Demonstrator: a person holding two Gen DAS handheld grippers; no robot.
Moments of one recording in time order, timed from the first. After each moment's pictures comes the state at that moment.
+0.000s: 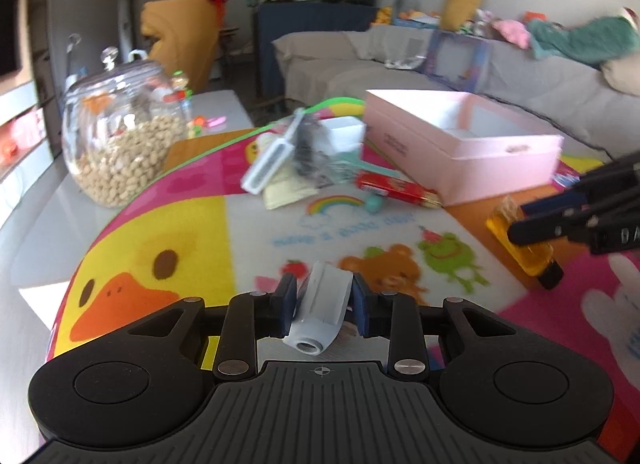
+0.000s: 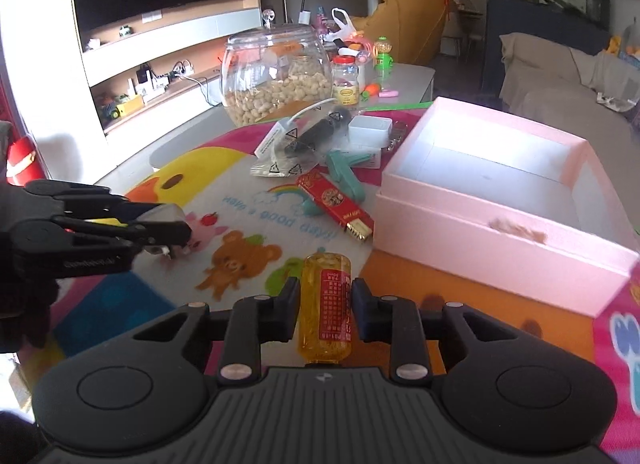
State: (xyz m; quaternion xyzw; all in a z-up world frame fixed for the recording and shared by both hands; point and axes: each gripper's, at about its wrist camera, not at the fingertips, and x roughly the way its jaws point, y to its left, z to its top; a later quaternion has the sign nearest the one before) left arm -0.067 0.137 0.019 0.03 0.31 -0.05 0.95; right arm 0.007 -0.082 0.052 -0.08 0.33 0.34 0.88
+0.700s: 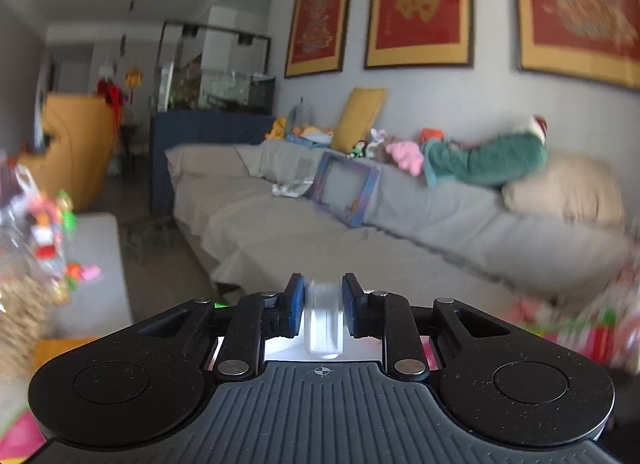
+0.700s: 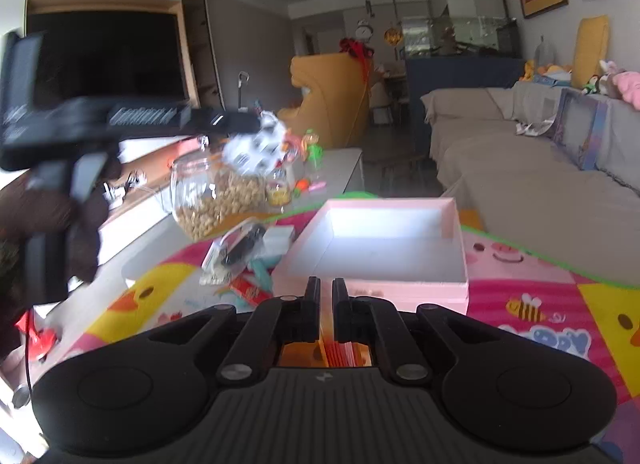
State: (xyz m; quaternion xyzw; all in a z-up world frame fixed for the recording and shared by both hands) left arm 0.059 0.035 0.184 -0.05 0.16 -0.21 0.96; right arm -0.014 -0.185 0.121 0.03 0.22 0.25 0.94
